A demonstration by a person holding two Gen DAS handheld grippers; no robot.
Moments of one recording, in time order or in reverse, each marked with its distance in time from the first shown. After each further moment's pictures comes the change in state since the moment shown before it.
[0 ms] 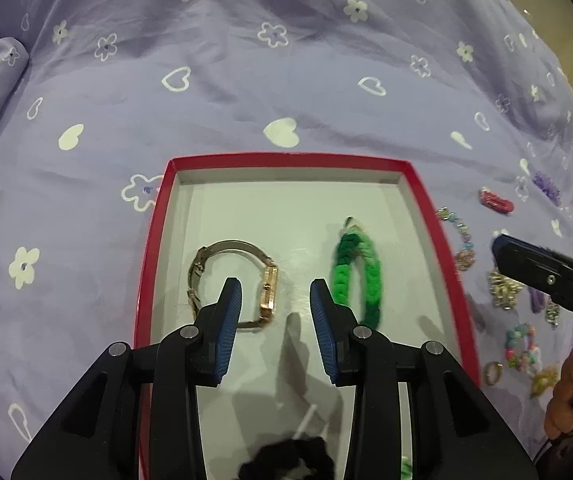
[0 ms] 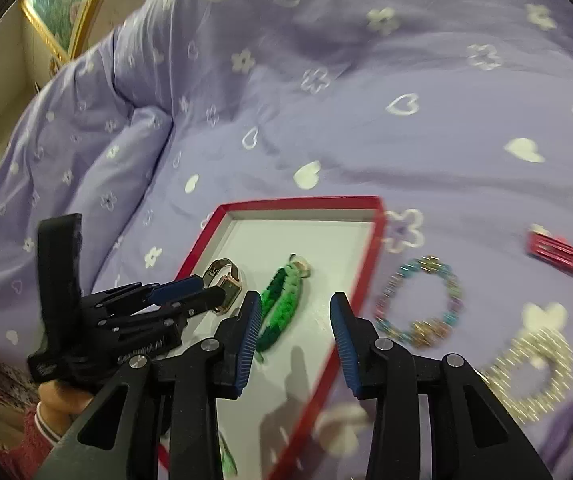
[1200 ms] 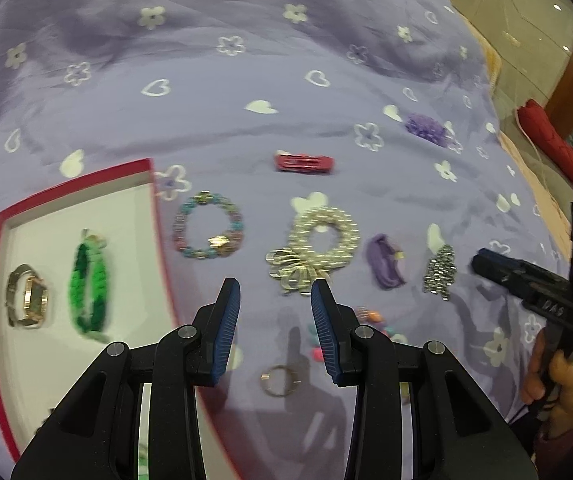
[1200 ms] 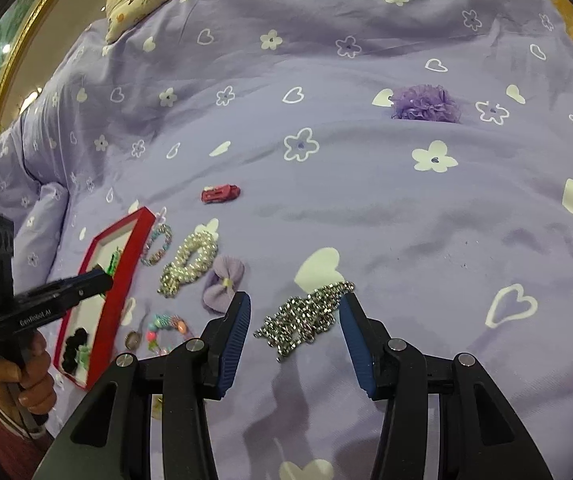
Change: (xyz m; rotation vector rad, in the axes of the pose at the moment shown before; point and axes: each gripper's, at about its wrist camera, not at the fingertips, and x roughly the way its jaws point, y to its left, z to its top) left arm -0.015 -0.175 -0.018 0.228 0.024 -0.242; right arm -0.165 -0.141 -0.102 0.208 -0.129 -0.349
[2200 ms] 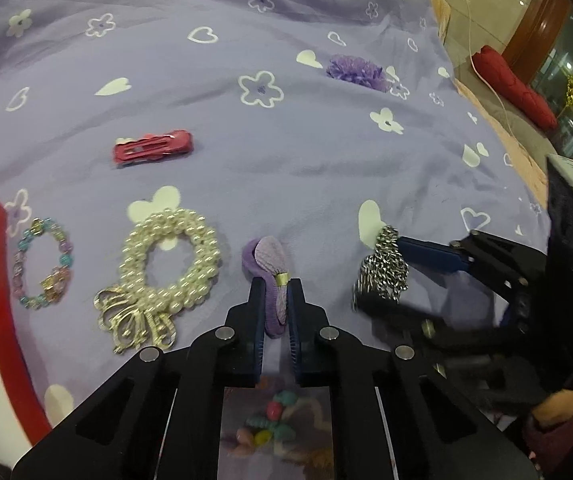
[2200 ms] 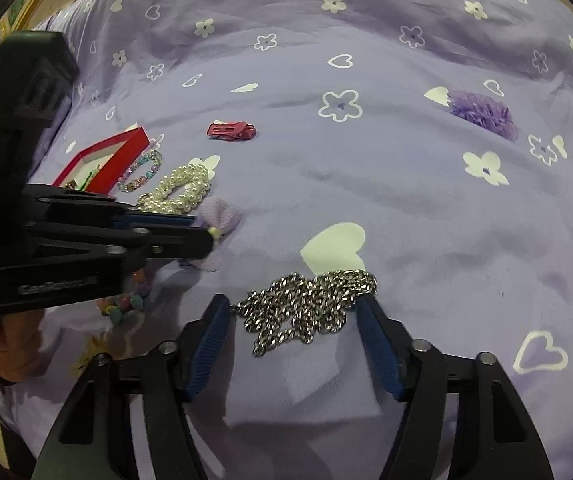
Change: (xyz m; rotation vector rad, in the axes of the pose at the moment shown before) left arm 0.072 -0.079 0.012 0.146 0.095 -0.135; right arm 0.046 0.019 -0.011 -0.289 0.068 -0.082
